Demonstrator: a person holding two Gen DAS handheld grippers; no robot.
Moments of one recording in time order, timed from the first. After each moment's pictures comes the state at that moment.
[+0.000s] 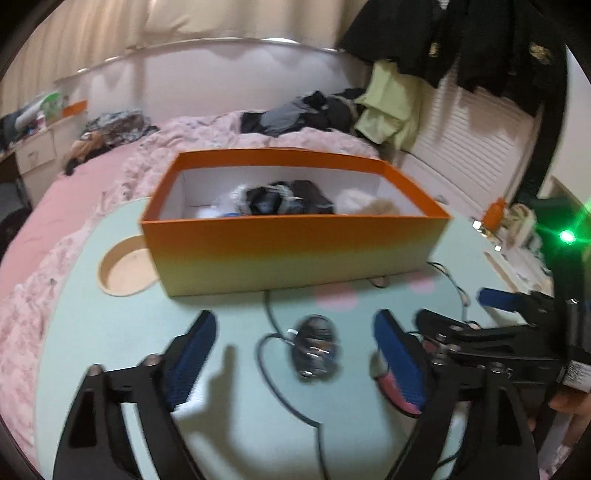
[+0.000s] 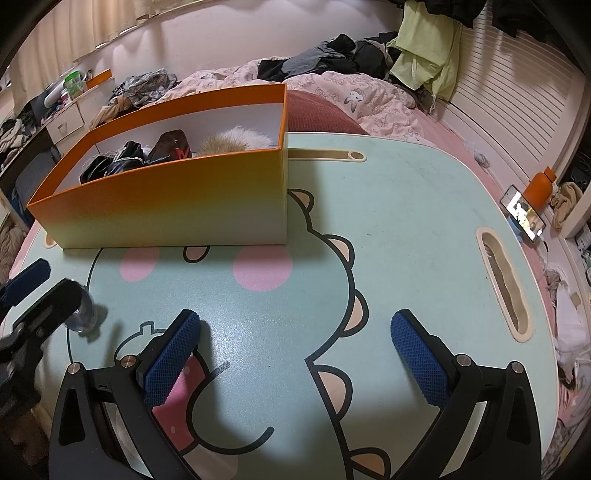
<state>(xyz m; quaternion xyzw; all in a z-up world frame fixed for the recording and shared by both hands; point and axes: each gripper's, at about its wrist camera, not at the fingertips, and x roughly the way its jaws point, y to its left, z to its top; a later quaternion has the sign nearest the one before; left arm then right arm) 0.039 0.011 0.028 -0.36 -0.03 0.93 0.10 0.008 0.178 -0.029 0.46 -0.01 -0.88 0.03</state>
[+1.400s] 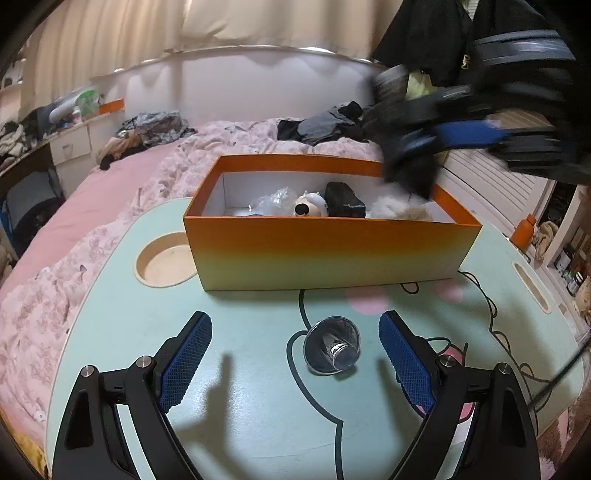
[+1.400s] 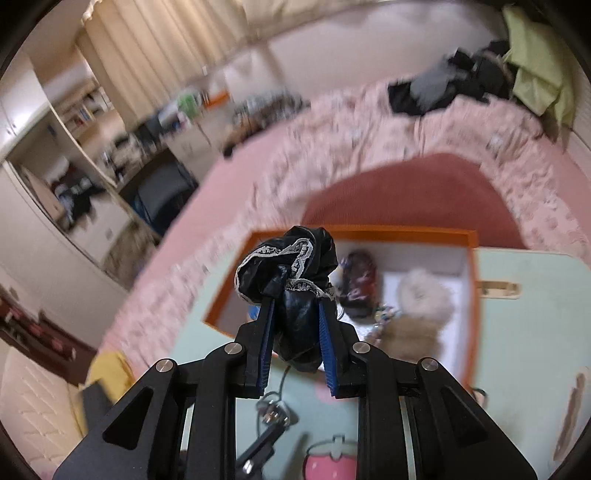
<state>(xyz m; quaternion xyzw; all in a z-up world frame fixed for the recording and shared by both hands) 0.045 0.006 0.024 -0.34 -0.05 0.94 0.02 -0.056 0.131 0.075 0.42 -0.12 -0.85 0.30</state>
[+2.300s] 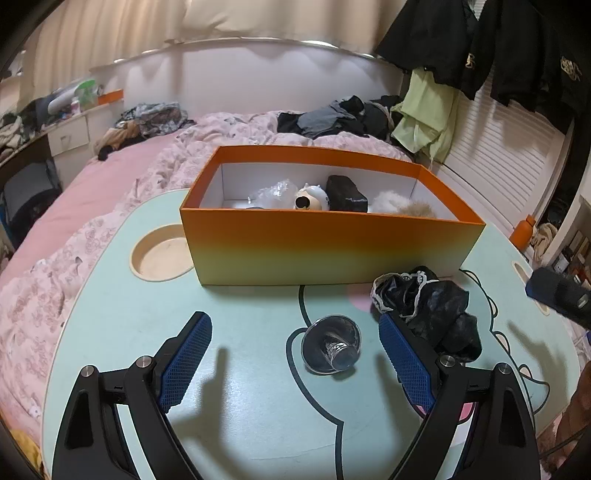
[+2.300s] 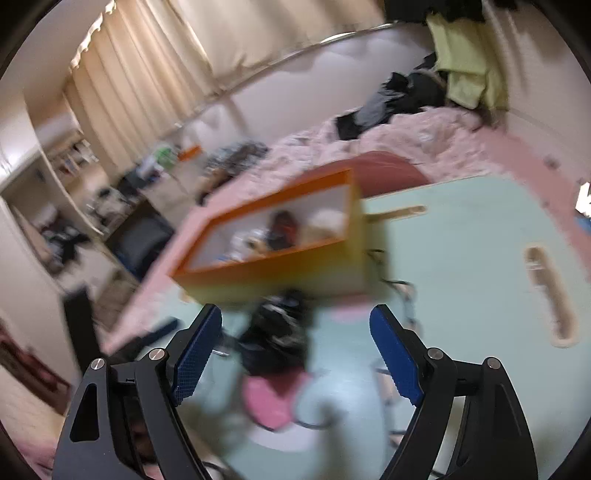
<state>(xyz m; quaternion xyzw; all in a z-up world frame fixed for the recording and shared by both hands) 0.038 -0.001 0.023 -0.36 -0.06 0.93 0.02 0.038 0.202 0.015 0.36 -0.15 -0.90 0.20</state>
